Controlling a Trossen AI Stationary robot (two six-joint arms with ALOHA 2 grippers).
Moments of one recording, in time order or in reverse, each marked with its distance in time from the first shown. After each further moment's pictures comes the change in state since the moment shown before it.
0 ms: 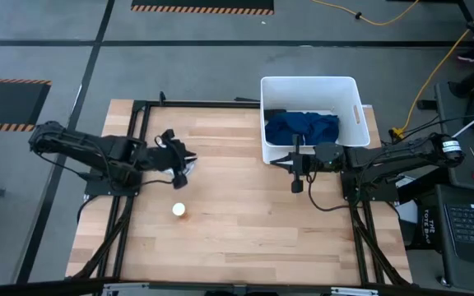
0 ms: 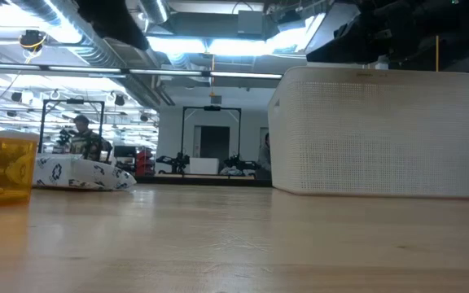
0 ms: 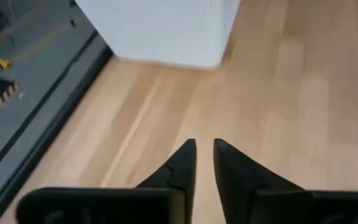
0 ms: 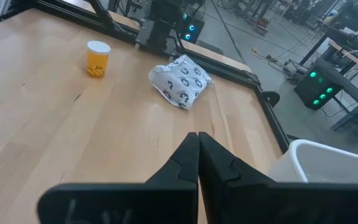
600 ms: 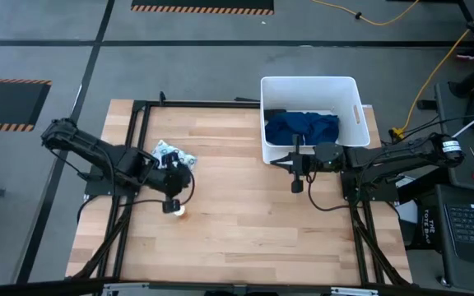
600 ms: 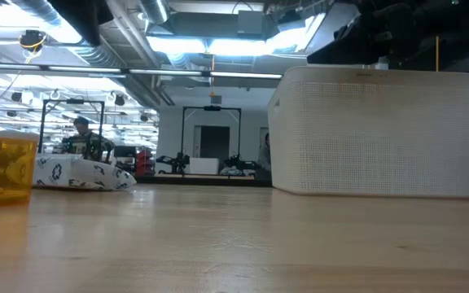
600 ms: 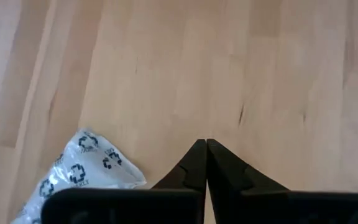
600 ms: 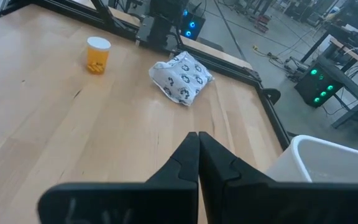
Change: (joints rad) left arm -0.181 0.218 0.208 -0.367 0.244 -0.196; right arm -0.001 0.000 0.000 -0.012 0.002 0.000
